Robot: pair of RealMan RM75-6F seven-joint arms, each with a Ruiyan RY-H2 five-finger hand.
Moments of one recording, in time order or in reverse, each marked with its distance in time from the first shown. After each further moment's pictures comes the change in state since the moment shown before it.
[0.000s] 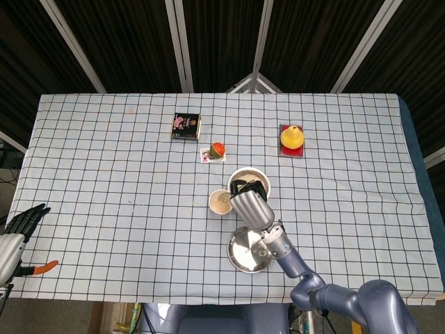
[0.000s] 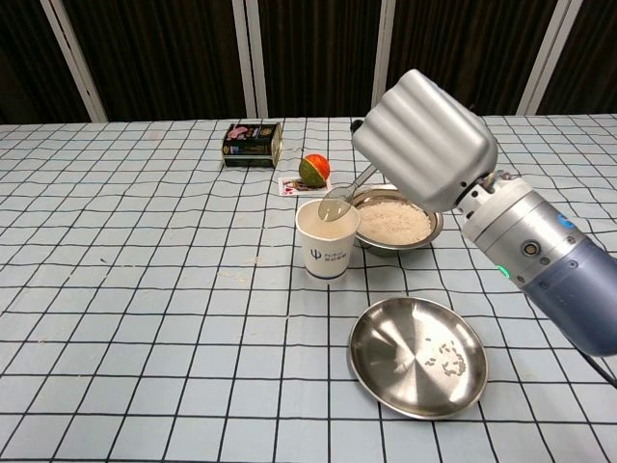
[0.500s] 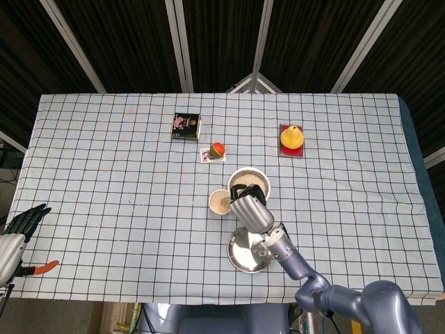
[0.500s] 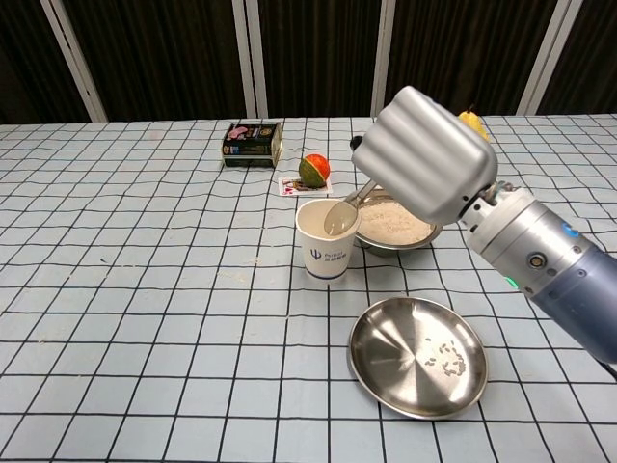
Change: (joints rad) left arm 0.000 0.000 0.001 -0.003 -0.001 -0.002 0.004; right arm -0.019 0.025 -0.025 -0.012 -0.043 -0.042 -0.037
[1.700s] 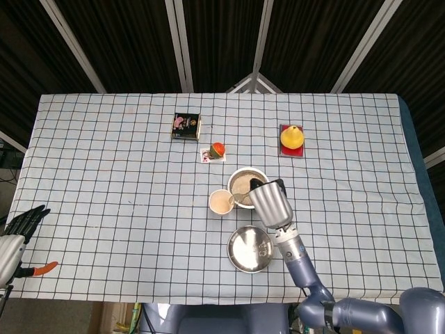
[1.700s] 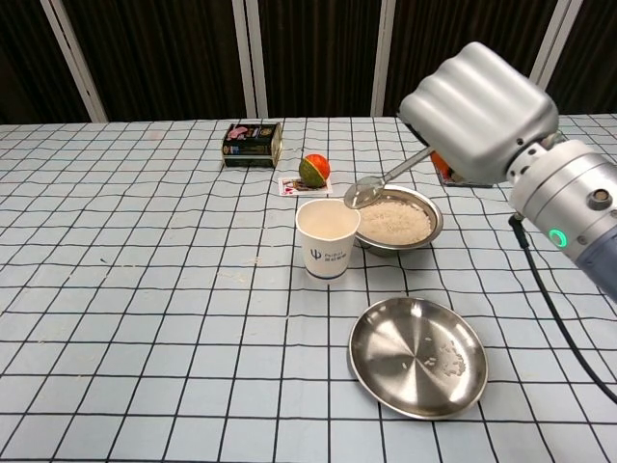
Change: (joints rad) left arm 0.005 -0.004 0.004 0.001 -0.004 0.000 0.022; right arm -0.112 0.189 0.129 -0.519 0.262 -0.083 -0.081
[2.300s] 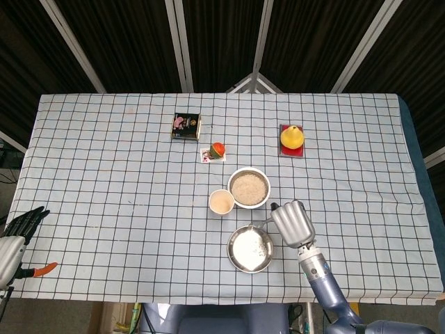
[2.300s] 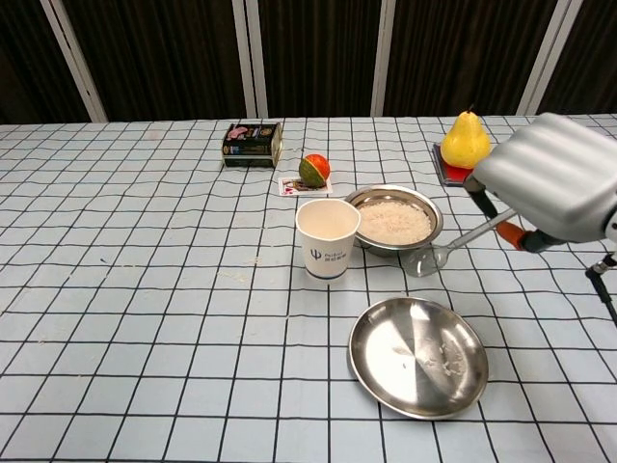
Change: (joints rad) left arm 0.007 -0.007 -0.002 -0.009 -0.018 0.001 0.038; right arm -0.112 0.185 -0.145 -0.209 0.080 -0.071 0.105
